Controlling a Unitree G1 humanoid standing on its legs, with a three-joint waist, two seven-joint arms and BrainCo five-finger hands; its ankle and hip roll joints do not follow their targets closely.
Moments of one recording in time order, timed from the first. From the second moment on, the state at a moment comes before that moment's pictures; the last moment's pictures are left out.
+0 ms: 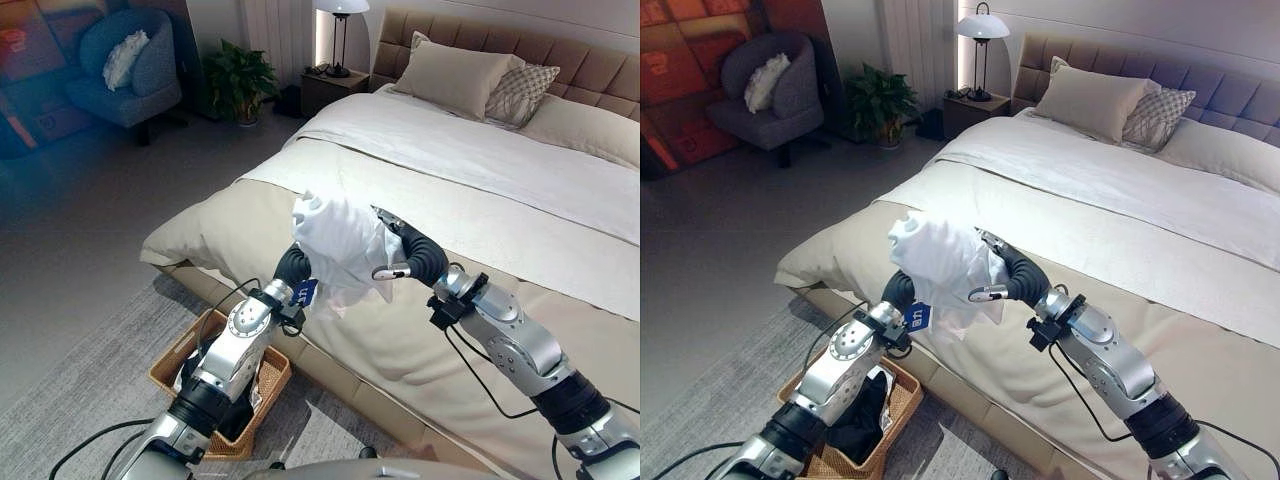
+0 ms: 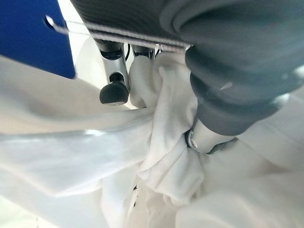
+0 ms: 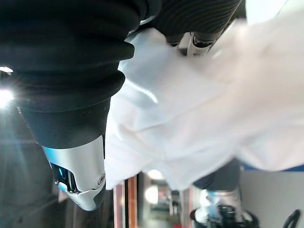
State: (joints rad) left arm -0.22 0.33 -0.34 0.11 -0.49 -0.14 -0.07; right arm -0.17 -0.64 0.34 -0.19 0.72 -0.02 0.30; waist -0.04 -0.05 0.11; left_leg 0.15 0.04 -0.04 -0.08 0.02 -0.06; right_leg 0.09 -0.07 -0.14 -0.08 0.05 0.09
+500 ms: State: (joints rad) left arm -0.05 0.36 0.13 0.11 -0.49 -0.24 0.07; right arm 0.17 -0.41 0.02 0.06 0.63 -0.09 0.19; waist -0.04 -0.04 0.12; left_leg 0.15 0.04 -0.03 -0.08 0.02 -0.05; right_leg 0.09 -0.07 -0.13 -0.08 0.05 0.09
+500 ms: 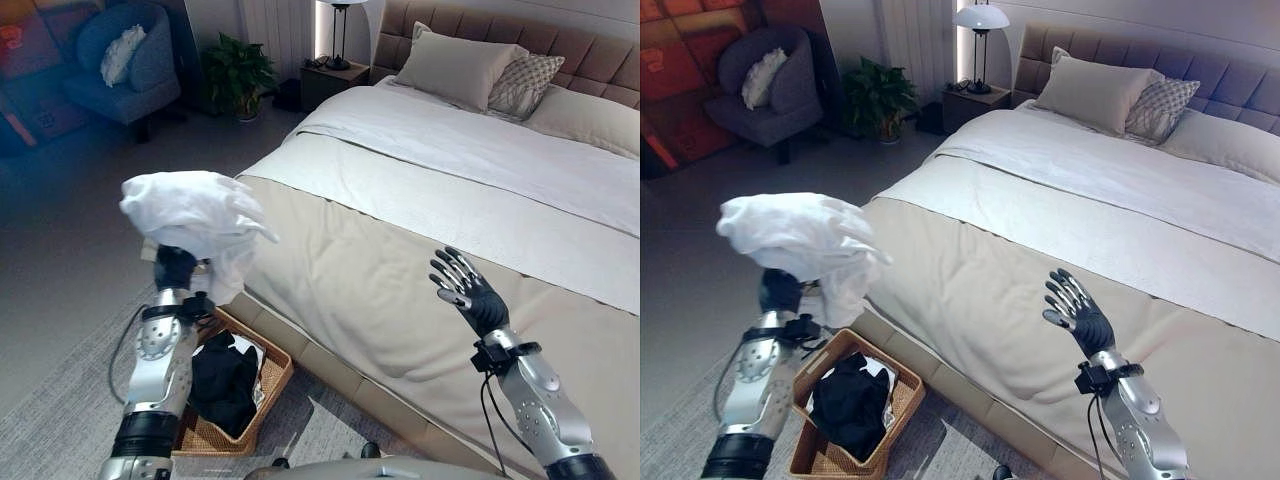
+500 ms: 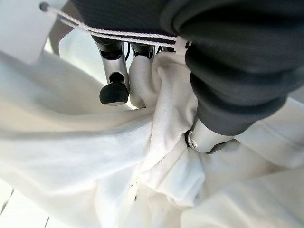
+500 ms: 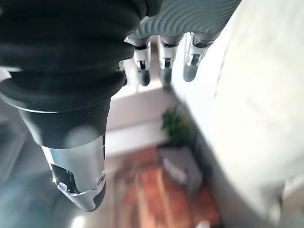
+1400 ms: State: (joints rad) left arm -0.29 0.66 0.14 0.52 -0.48 -0.34 0.32; right arm -0.09 -0.34 0.13 0.84 0.26 -0.20 -0.08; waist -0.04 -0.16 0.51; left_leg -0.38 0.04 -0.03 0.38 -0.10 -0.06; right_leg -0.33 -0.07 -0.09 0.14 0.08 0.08
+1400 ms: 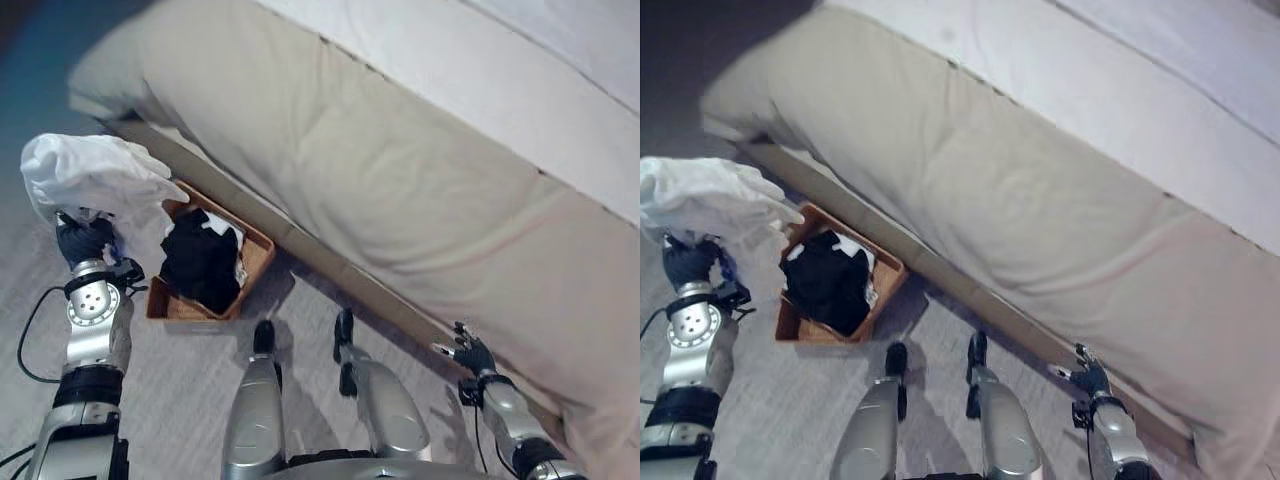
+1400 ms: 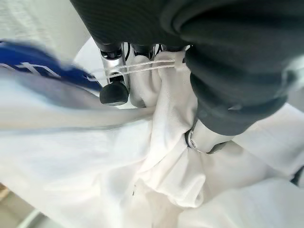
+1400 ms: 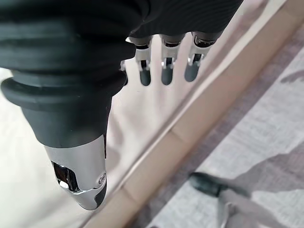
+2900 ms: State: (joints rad) left arm -0.58 0.65 0.03 0.87 -0.68 -0.29 0.43; right arm -0.16 -0.41 0.22 0.67 0.35 -0.30 -0.23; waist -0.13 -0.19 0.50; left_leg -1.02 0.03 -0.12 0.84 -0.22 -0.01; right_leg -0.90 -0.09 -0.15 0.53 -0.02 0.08
